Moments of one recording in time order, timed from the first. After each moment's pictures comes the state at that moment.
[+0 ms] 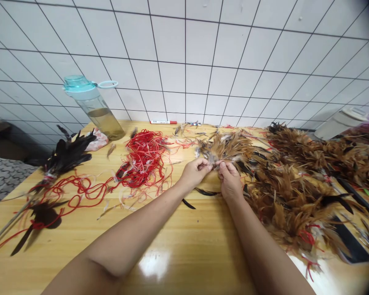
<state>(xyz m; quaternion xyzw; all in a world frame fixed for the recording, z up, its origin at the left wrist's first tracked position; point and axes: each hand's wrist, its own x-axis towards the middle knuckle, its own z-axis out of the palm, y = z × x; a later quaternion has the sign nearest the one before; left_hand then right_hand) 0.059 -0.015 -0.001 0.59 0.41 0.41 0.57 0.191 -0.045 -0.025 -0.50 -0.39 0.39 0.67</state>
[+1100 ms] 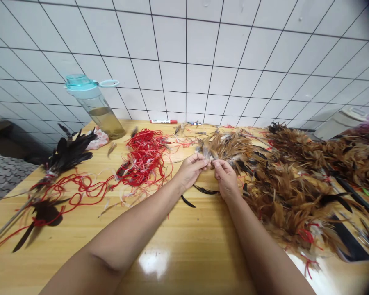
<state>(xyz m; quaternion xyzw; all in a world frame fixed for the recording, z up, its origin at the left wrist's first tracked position) 0.054 -0.007 -0.001 0.39 0.26 0.46 0.75 0.182 -0.045 -0.018 -0.49 -0.35 0.44 0.66</state>
